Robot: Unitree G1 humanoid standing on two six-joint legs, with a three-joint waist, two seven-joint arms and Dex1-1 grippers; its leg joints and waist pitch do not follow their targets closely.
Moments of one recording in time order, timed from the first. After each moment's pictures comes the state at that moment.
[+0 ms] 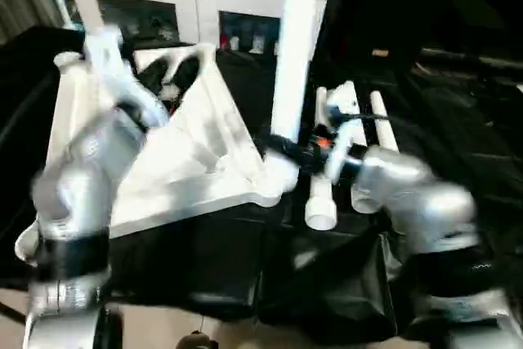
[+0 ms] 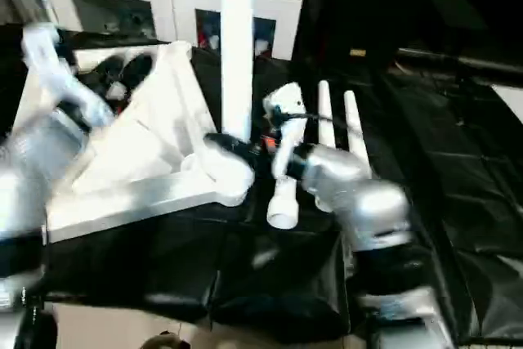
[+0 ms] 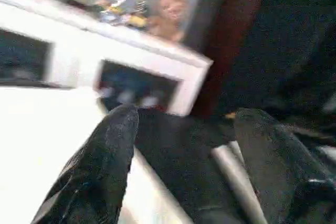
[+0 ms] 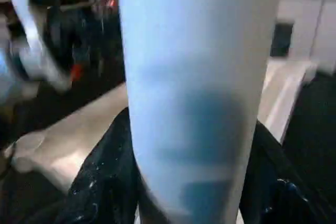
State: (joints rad) left arm -0.50 0.32 0.17 -0.03 -0.50 0.50 -0.17; right arm -0.52 -0.14 0.07 0.05 0.43 0.44 0.64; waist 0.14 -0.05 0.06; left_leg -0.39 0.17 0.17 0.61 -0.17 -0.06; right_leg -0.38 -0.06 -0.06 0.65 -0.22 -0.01
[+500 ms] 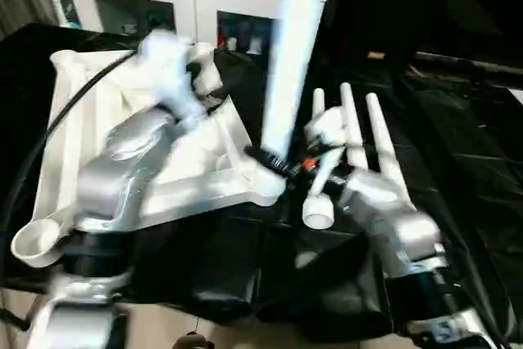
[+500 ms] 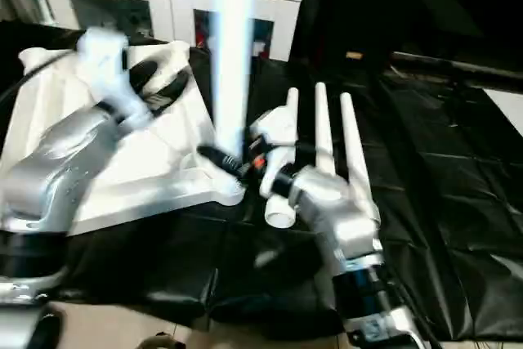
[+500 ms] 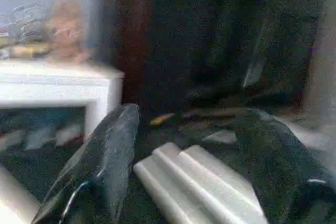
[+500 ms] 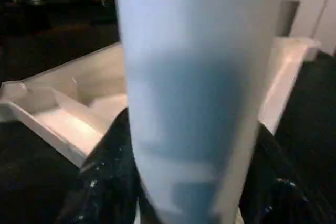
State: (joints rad) left arm -0.62 0.24 0.00 -0.17 -0.55 0.52 -0.34; right arm -0.43 -0.14 0.20 0.17 0.27 0.25 0.68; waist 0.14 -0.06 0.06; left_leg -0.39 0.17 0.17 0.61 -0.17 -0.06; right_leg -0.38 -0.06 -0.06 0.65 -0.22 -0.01
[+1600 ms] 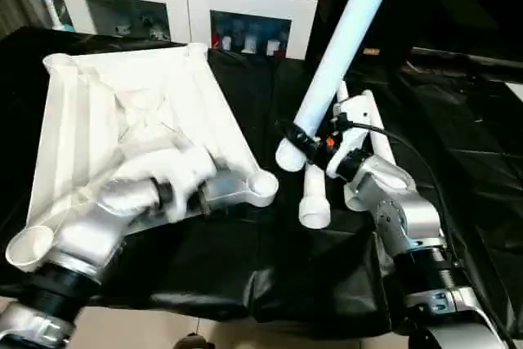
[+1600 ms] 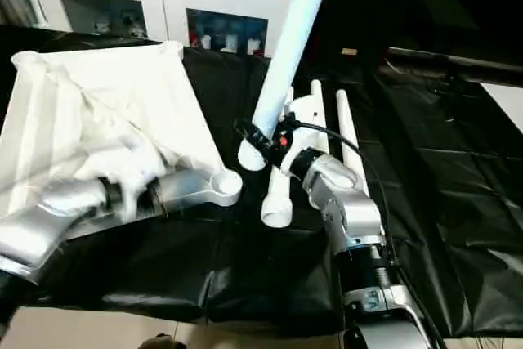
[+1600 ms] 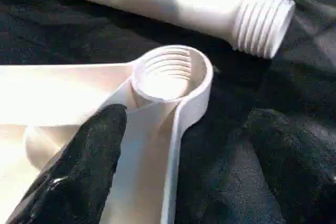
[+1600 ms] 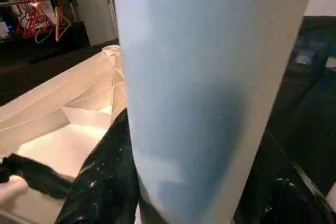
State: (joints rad) left arm -0.40 0.58 -0.32 0.21 -0.19 0.22 -0.85; right arm -0.53 -0.12 0.02 0.34 0.32 0.23 0.59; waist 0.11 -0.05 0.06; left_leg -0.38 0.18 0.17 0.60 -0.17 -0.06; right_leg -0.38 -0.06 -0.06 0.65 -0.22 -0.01
